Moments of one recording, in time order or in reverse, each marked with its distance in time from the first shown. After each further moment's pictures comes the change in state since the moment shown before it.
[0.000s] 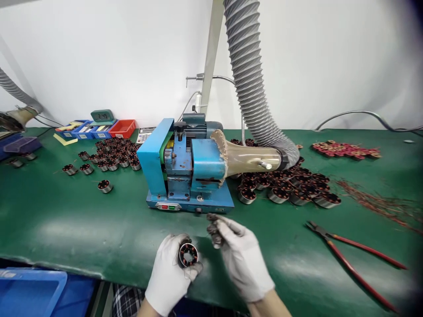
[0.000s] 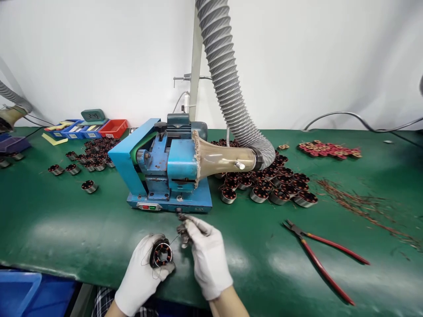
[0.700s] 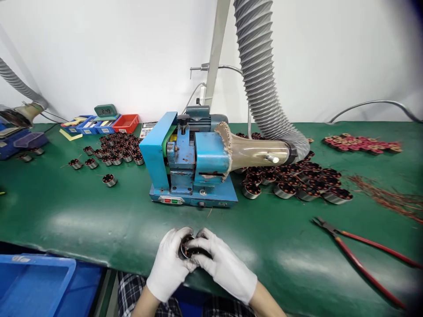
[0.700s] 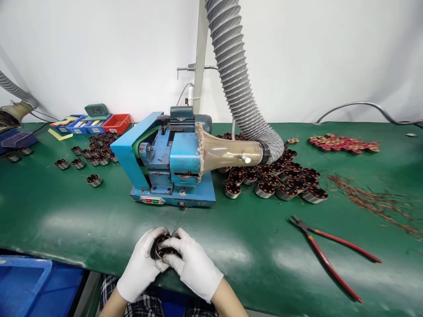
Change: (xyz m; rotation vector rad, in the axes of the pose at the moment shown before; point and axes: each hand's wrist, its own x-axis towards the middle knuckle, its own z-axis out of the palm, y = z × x) left_hand 0.002 -0.003 -0.011 -0.131 -0.082 0.036; right_hand -0.015 0.016 -0.014 -1.135 -0.718 -0.165
